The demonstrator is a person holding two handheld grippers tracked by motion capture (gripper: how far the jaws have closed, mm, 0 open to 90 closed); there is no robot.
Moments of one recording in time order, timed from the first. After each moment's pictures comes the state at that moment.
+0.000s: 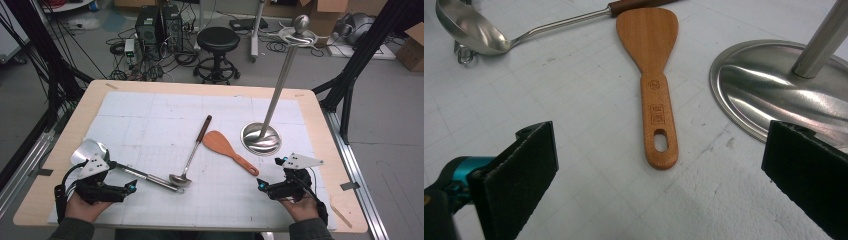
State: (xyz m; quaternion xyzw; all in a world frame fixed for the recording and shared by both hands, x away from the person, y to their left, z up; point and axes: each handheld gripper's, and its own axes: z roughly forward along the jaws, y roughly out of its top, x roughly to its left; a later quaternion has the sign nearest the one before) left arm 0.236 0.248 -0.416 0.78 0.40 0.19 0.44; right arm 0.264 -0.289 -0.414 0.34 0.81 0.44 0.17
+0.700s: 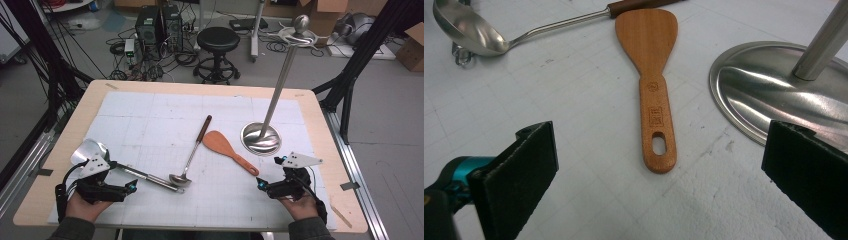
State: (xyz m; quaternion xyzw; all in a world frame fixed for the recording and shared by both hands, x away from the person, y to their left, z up) left arm 0.238 0.247 -0.417 0.78 0.40 0.19 0.44; right arm 0.267 -0.288 -0.416 0.34 0.81 0.44 0.16
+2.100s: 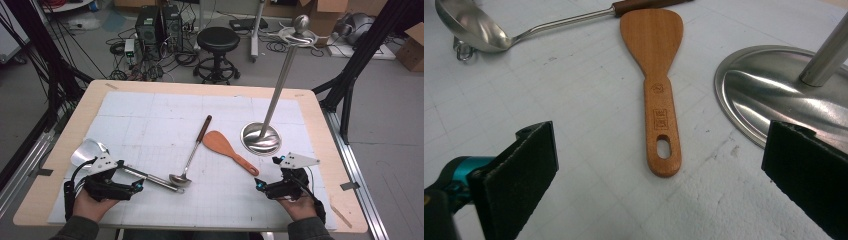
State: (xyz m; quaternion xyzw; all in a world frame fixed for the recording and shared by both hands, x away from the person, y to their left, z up) left arm 0.245 0.232 -0.417 0.79 0.40 0.17 0.44; right arm 0.267 -0.284 -0.416 0.33 0.82 0.44 0.17
